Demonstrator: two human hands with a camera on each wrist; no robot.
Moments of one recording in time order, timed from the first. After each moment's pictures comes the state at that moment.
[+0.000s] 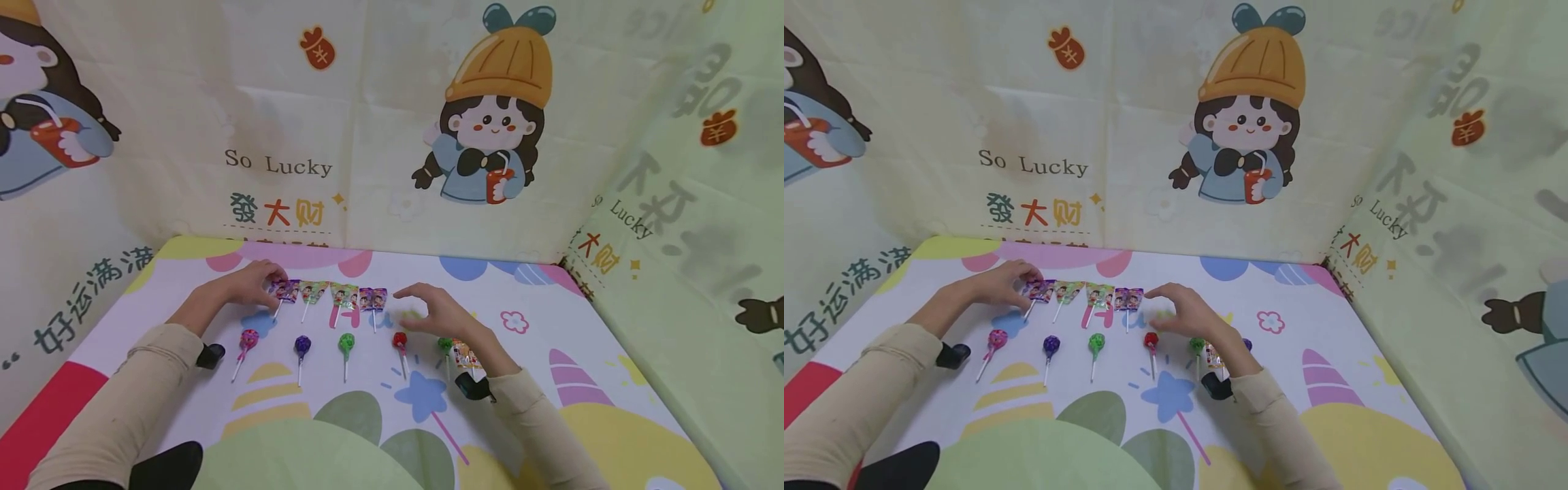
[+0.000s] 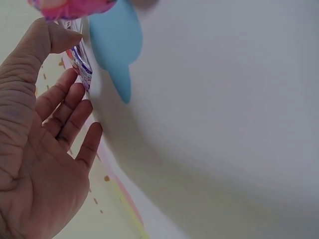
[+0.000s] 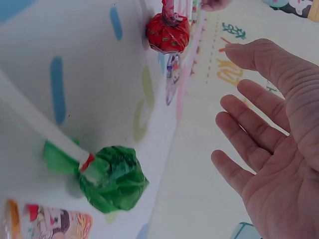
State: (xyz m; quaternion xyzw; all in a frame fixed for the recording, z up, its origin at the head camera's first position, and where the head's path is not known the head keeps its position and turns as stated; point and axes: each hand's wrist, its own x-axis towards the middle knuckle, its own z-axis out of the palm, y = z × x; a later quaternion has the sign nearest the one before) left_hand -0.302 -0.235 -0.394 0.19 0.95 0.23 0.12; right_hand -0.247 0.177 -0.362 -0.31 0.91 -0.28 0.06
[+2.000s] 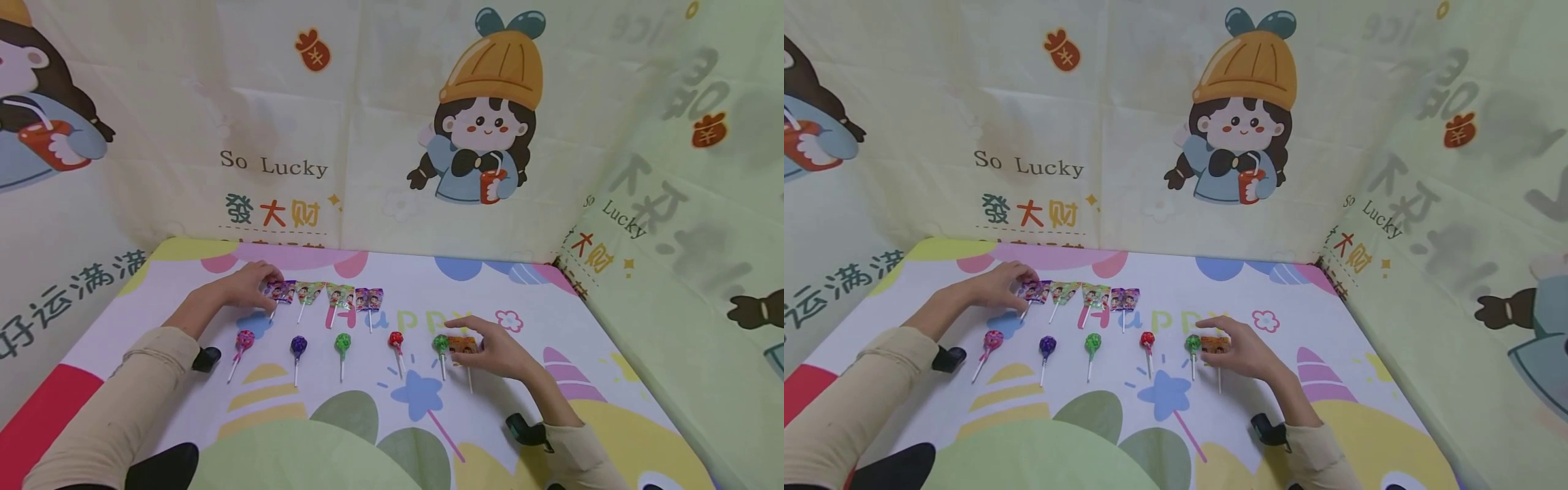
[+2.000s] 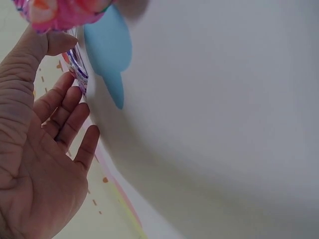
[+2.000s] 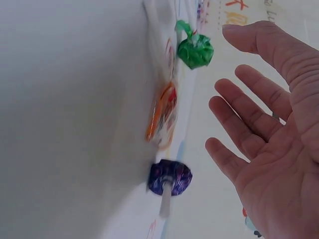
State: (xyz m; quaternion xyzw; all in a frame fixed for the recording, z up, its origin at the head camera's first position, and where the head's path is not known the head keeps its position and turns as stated) left_hand -0.302 -0.234 -0.401 0.19 0.95 0.22 0.10; right_hand -0.190 0.274 -0.388 -0.26 0.91 -0.32 0.04
